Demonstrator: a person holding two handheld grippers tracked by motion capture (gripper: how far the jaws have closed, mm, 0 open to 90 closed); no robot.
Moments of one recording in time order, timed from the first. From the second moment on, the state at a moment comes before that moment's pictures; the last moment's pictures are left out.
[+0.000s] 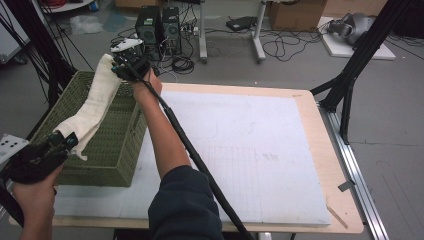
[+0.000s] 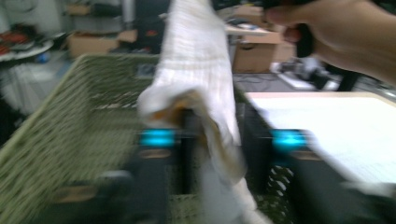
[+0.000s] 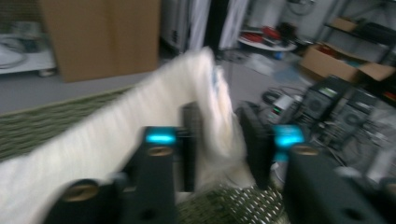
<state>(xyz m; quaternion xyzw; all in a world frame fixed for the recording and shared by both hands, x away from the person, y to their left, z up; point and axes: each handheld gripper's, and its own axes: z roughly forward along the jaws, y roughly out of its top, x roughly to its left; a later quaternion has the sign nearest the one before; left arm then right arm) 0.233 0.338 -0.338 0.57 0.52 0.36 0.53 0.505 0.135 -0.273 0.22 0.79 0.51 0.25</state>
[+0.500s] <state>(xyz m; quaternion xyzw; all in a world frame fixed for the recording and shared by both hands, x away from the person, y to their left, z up) 0.236 0.337 -0.337 0.58 0.50 0.34 0.55 0.496 0.099 -0.274 0.23 0.79 0.52 0.22</state>
